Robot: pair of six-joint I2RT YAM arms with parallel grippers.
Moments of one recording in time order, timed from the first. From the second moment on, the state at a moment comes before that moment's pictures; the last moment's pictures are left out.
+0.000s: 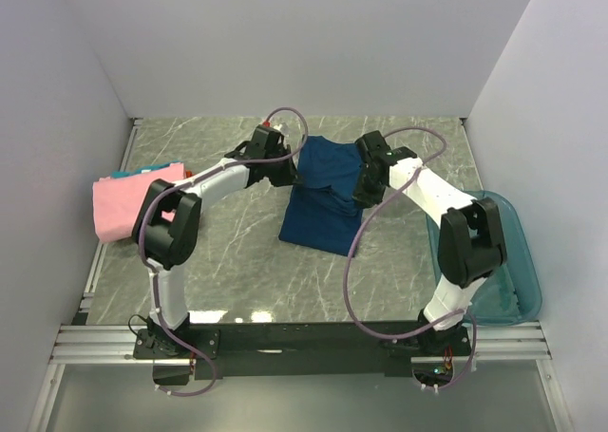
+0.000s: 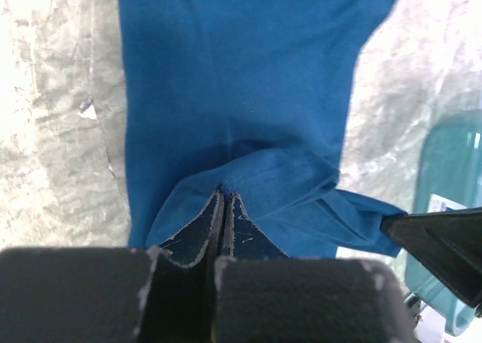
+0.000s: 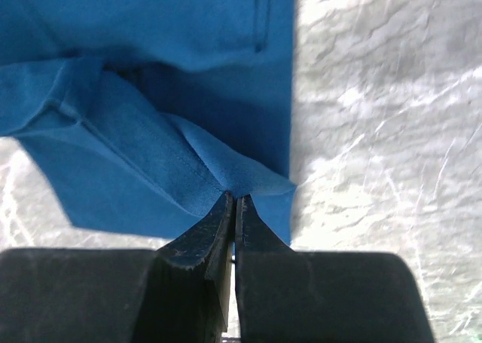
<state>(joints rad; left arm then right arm) -0.49 1.95 1.44 -0.23 0.24 -0.65 0.38 1.73 1.35 -0.81 0.06 0.71</state>
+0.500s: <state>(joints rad) -0.46 2.03 1.52 -0.28 0.24 -0.66 0.30 1.94 1.47 -0.81 0.00 0.64</state>
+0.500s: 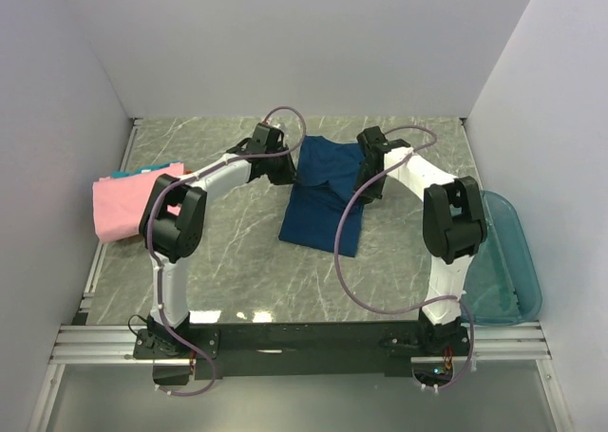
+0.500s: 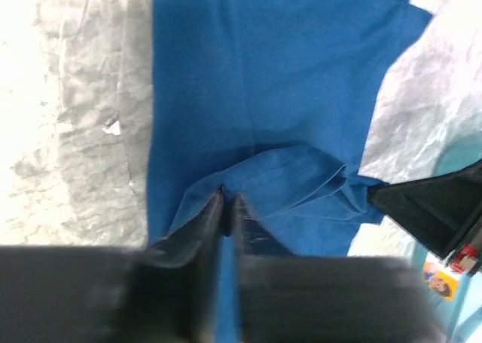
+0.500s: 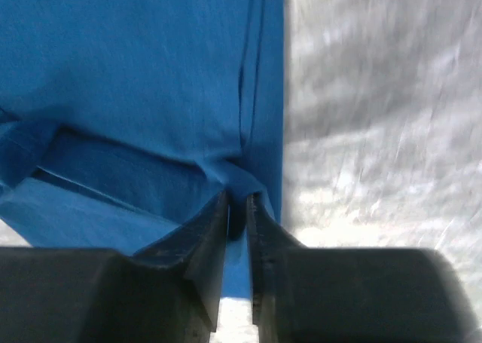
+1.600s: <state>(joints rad) -0.45 1.86 1.13 -0.24 0.30 -0.62 0.39 1.94 1.47 -0.78 -0.18 0.56</state>
